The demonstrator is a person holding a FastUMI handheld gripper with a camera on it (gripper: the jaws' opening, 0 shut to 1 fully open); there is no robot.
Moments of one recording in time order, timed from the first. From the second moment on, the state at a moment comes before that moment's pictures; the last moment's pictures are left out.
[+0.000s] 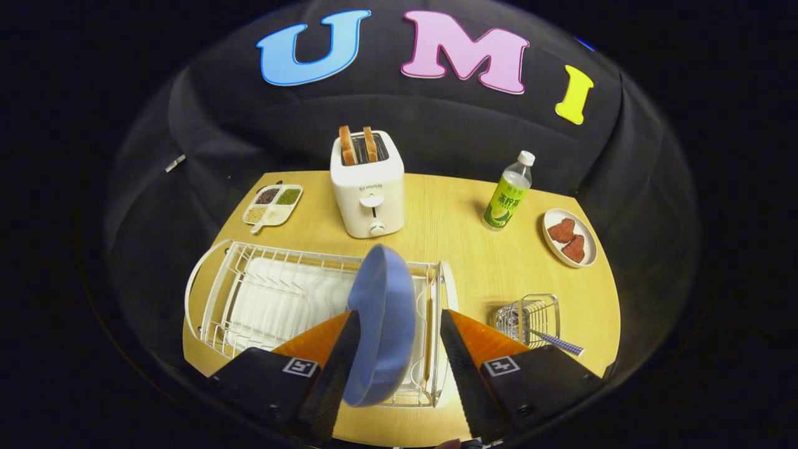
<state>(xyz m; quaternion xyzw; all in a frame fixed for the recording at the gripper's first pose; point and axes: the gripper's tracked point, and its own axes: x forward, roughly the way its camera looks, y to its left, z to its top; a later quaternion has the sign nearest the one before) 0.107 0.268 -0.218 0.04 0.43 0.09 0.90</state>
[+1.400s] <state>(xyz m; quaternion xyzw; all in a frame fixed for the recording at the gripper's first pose) 0.067 0.169 -0.138 0.12 0.36 0.13 0.92</state>
